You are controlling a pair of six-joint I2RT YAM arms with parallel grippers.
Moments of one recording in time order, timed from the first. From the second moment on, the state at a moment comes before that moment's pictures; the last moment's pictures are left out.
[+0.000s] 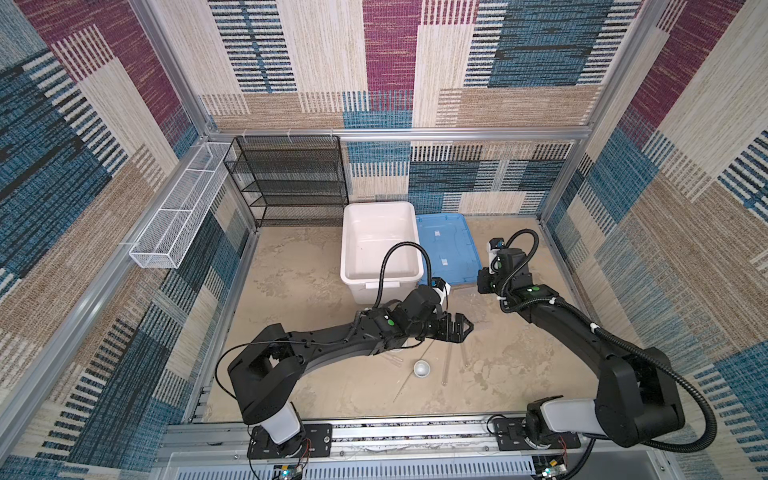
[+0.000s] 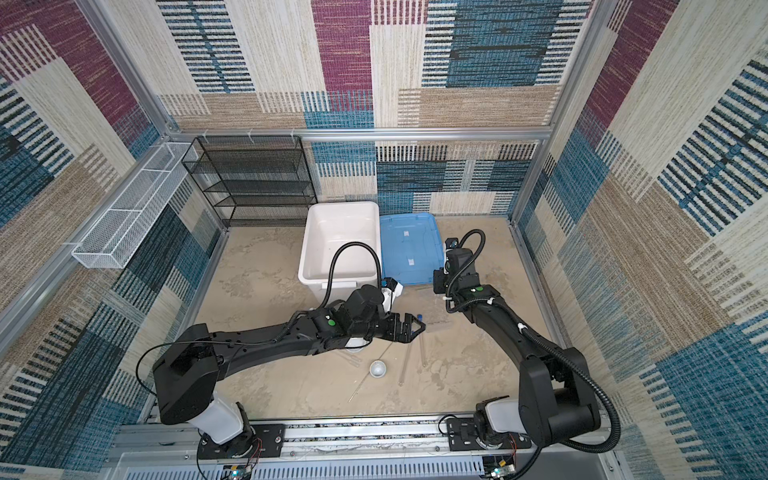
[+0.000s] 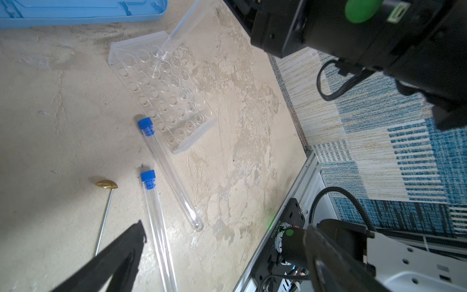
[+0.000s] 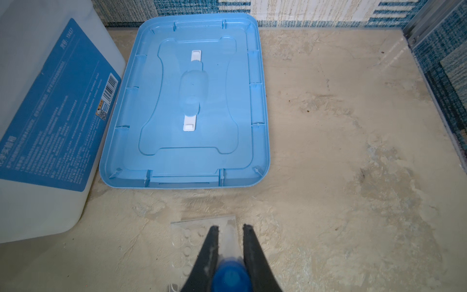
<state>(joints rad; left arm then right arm) -1.01 1.65 1.09 -0.04 0.19 -0.76 0.24 1.35 0.86 -0.20 0.10 0.13</state>
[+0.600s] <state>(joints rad) -1.01 1.60 1.10 -0.14 0.13 -0.71 0.24 1.25 0.86 -0.25 0.11 0.18</state>
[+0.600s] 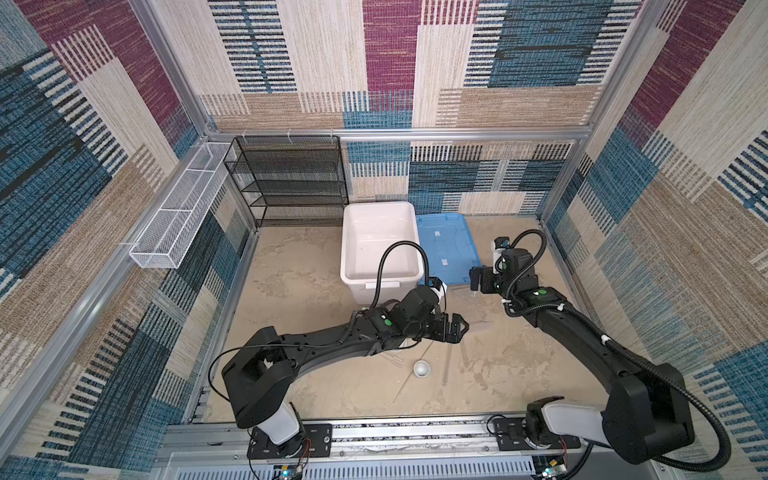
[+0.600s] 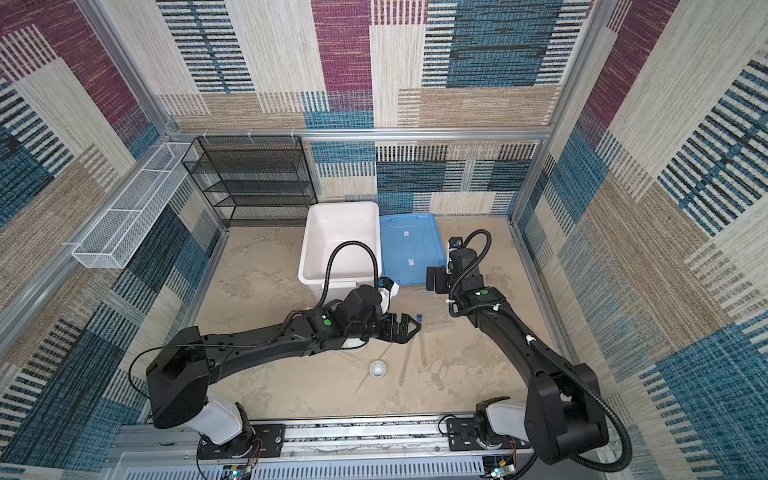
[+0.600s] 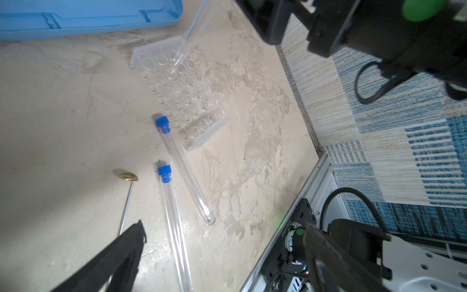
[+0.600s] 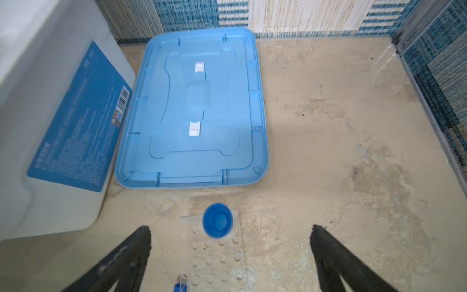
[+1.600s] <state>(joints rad) -1.08 1.87 1.34 -0.65 0.23 -0.48 0.24 0.85 0.65 -0.56 -0.30 0.48</state>
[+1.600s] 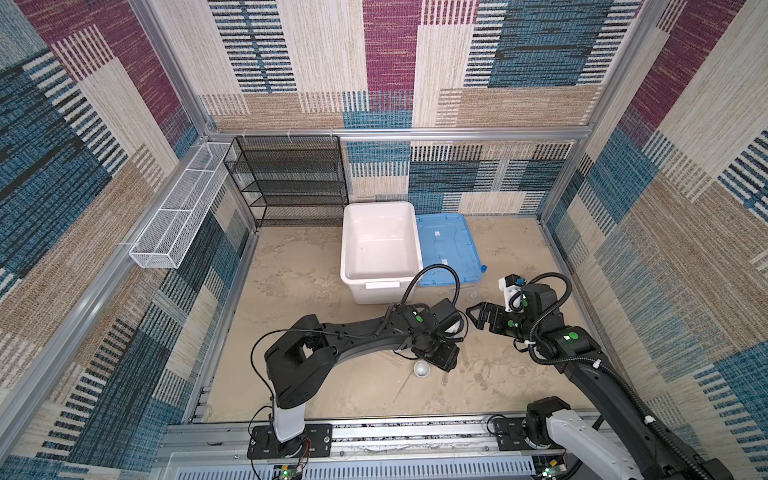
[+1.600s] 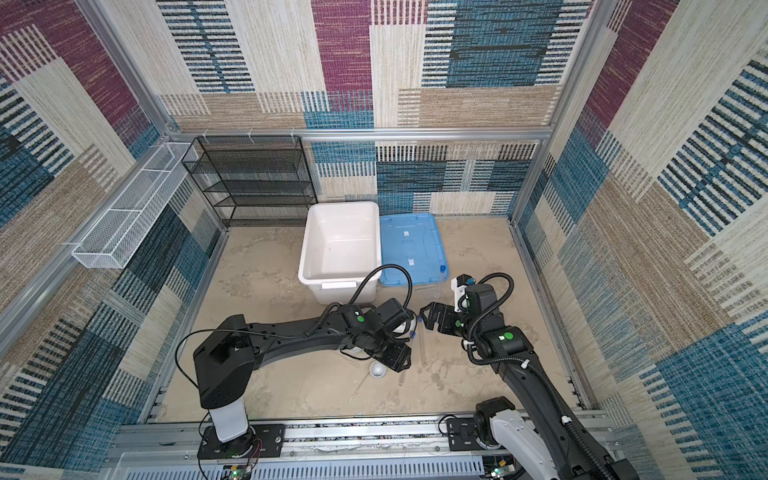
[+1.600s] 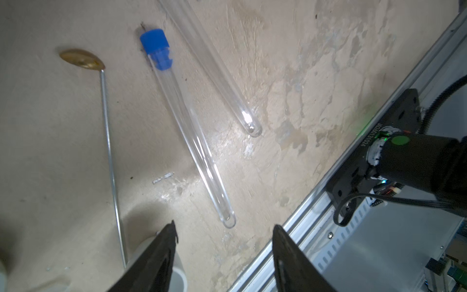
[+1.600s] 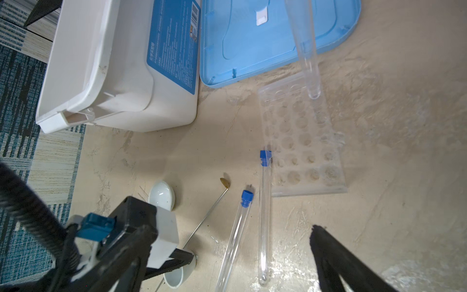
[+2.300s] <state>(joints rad) -1.15 2.09 1.54 -0.80 0.05 -0.44 0.24 0.82 0.67 -0.58 -0.15 0.48</state>
